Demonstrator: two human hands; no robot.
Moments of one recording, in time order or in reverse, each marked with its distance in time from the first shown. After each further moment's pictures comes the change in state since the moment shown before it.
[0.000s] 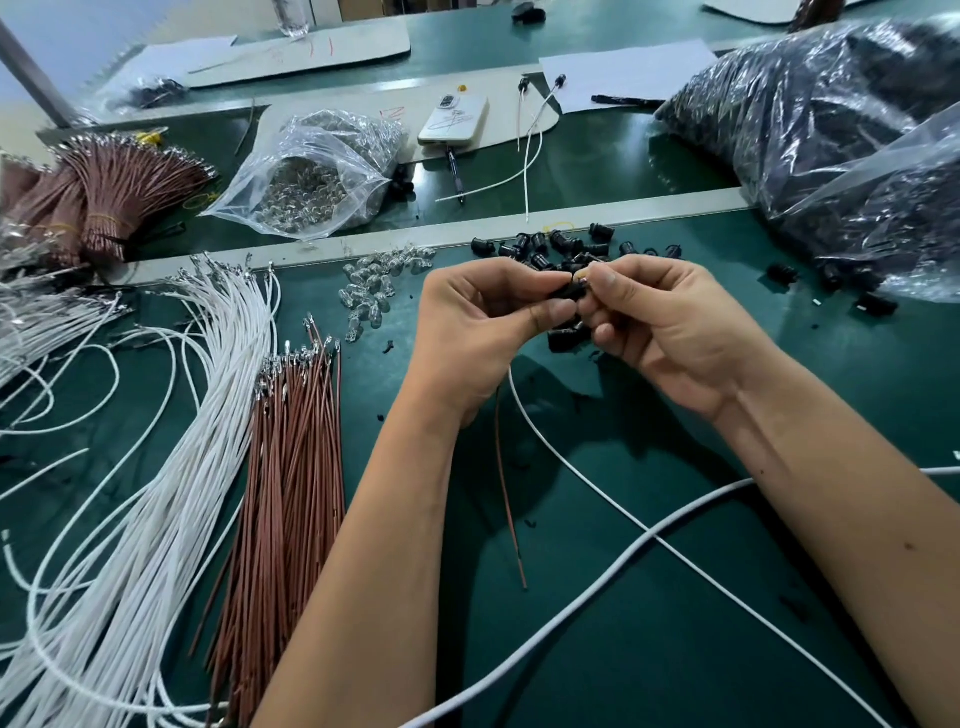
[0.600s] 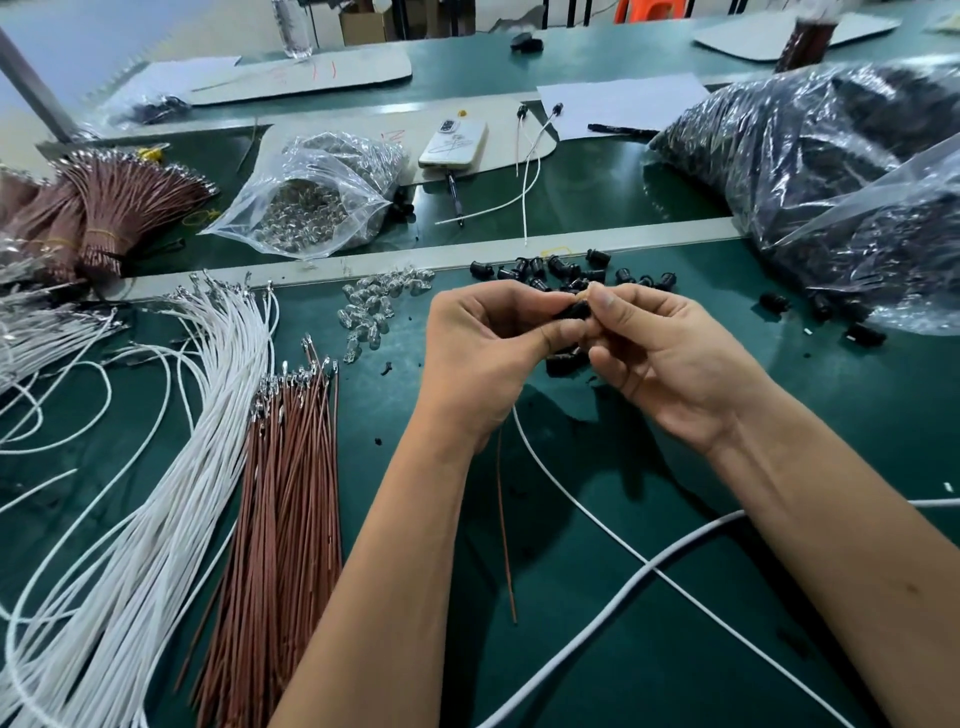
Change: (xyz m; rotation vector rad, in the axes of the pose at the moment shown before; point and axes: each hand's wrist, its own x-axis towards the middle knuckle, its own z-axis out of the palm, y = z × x) left_hand -0.003 0.007 0.014 -0.030 0.065 -0.033; right_hand -0.004 -0.003 0.012 0.106 0.091 0.051
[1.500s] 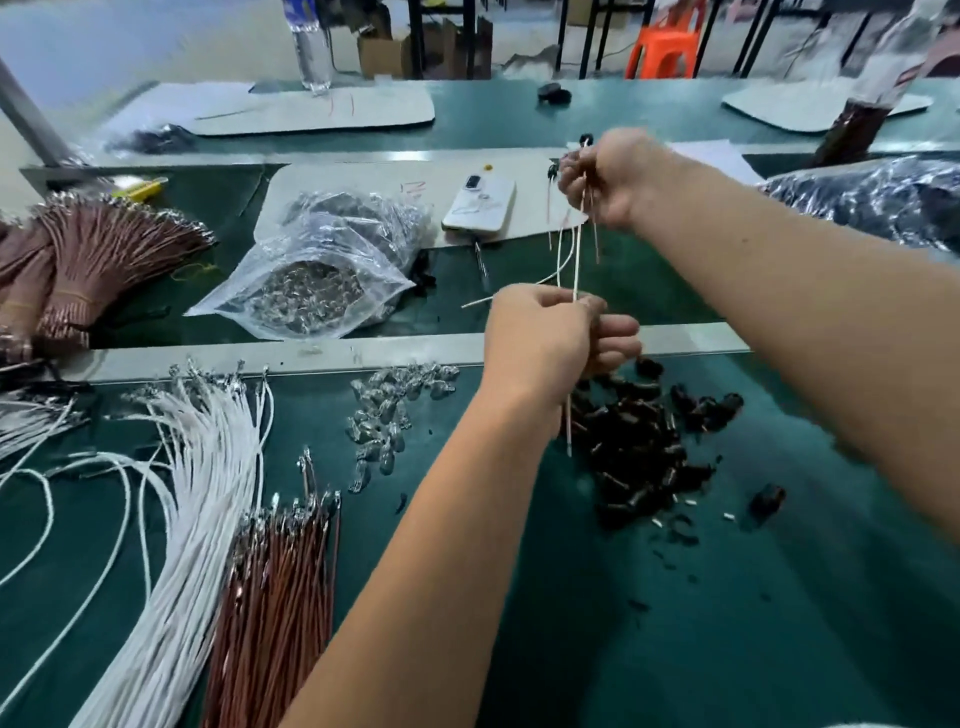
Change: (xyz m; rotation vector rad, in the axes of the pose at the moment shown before) left_hand 0.119 0.027 0.017 -0.095 0.147 -0.475; right_hand 0.294 -0.105 0.051 -0.215 0.179 0.134
